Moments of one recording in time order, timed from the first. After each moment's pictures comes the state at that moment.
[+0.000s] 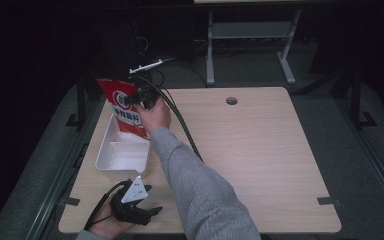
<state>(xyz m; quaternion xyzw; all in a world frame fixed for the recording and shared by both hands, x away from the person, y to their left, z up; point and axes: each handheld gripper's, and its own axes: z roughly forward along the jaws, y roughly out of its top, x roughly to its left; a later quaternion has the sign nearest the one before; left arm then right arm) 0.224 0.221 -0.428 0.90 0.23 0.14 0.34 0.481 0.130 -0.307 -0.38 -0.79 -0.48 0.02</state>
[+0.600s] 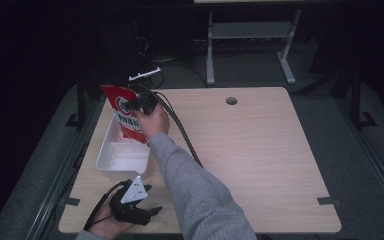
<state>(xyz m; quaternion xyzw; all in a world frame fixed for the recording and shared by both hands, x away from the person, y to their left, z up) 0.223 0.221 -0.428 0.90 0.23 0.14 0.34 0.480 0.137 -0.329 -0.39 -0.79 -0.47 0.01</state>
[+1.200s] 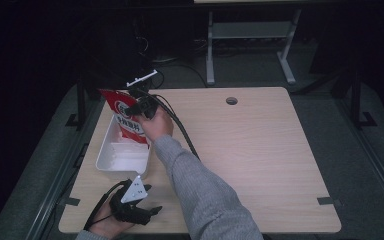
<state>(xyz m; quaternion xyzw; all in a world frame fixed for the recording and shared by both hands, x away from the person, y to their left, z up) 0.224 0.222 -0.428 0.90 0.23 0.14 0.34 0.470 0.135 -0.331 -0.34 -0.83 -0.44 0.01</state>
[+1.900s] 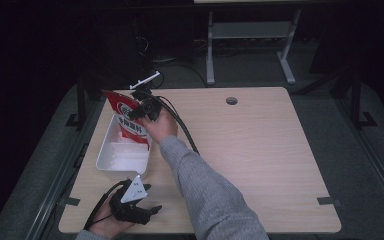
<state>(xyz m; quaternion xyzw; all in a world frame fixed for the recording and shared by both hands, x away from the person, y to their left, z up) 0.224 0.222 -0.429 0.90 0.23 0.14 0.34 0.469 0.127 -0.335 -0.33 -0.84 -0.43 0.03</state>
